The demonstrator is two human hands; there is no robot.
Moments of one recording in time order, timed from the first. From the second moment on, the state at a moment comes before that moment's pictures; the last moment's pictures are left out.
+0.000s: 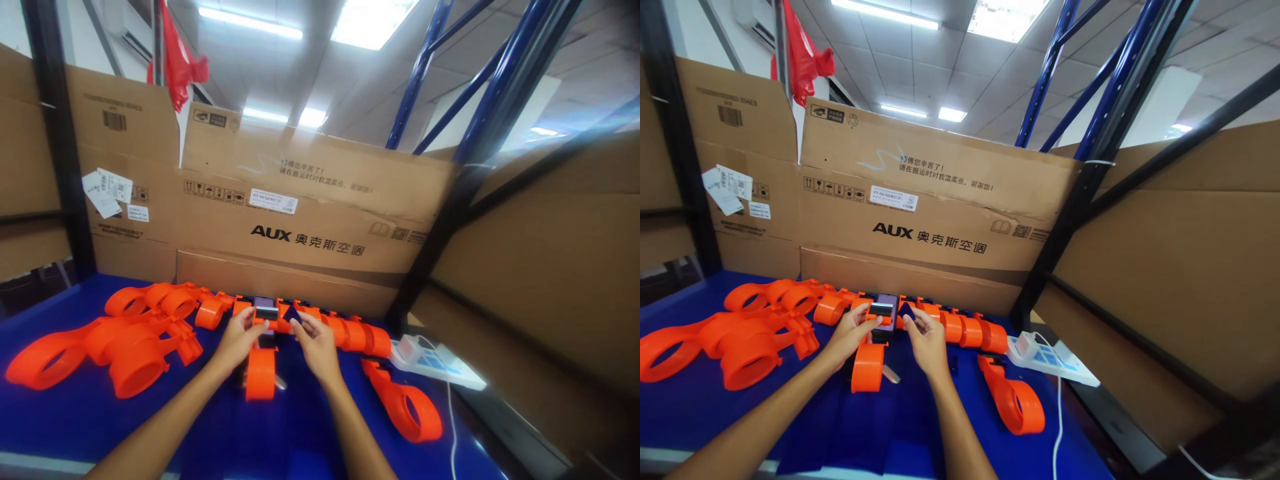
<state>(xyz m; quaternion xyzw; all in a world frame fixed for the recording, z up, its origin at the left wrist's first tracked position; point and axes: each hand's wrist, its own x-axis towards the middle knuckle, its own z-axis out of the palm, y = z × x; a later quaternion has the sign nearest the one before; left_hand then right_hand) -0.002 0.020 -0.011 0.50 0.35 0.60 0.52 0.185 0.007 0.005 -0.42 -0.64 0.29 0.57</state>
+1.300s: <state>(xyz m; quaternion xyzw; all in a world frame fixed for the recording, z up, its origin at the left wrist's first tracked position) -0.001 0.017 -0.014 0.49 0.30 0.60 0.56 0.175 0.003 -0.012 -0.39 -0.79 -0.01 0.48</state>
